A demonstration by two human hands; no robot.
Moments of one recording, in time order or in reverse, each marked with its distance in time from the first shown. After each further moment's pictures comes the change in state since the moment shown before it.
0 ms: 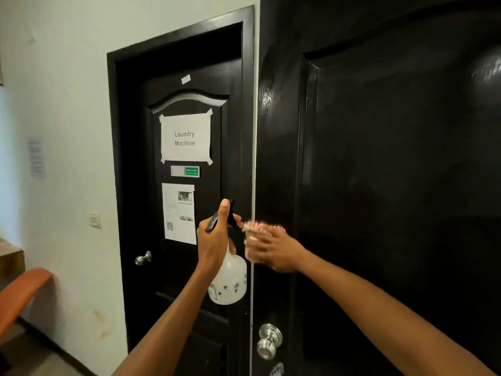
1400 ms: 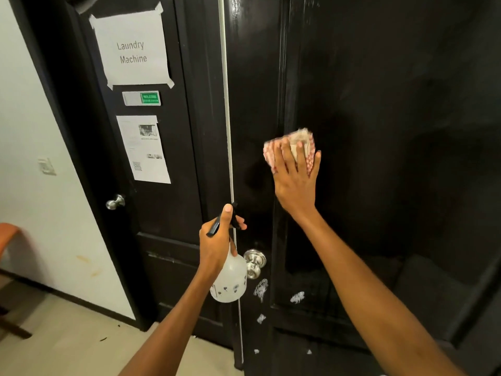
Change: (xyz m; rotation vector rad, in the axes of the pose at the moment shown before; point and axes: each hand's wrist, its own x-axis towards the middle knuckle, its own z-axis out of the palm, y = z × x) left_hand -0.093 -0.119 -0.007 0.043 -0.194 -0.232; right_hand -0.058 -0.044 0.019 0.005 0.389 1.016
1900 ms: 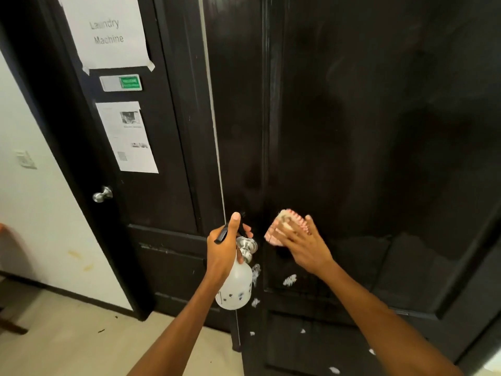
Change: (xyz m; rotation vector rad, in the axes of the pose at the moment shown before) left_hand -0.032 -0.030 0.025 -0.054 -0.079 -0.111; right_hand -0.200 0.053 0.042 -0.033 -0.477 -0.483
